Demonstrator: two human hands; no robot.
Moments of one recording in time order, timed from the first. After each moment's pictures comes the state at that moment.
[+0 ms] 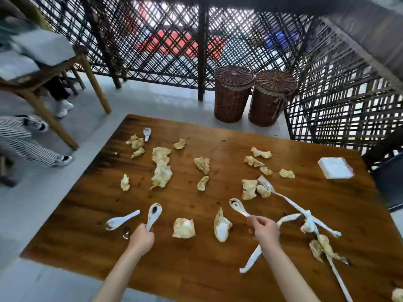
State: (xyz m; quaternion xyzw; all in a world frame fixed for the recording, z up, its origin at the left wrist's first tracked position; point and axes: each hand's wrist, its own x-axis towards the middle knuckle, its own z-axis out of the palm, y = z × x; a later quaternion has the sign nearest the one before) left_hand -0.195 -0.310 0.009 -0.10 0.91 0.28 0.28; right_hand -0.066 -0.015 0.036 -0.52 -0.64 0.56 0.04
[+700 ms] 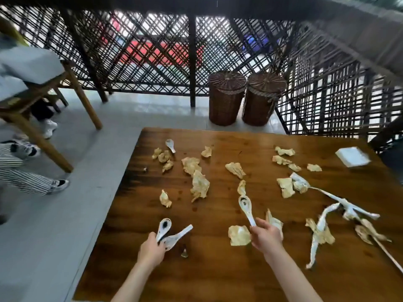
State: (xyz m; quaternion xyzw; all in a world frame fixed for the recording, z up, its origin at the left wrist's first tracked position) left_hand -0.302 -0.456 -0.019 0.00 0.93 0.22 0.30; right_hand -0.146 -0.197 0.052 -0.58 -0.50 0.64 0.08
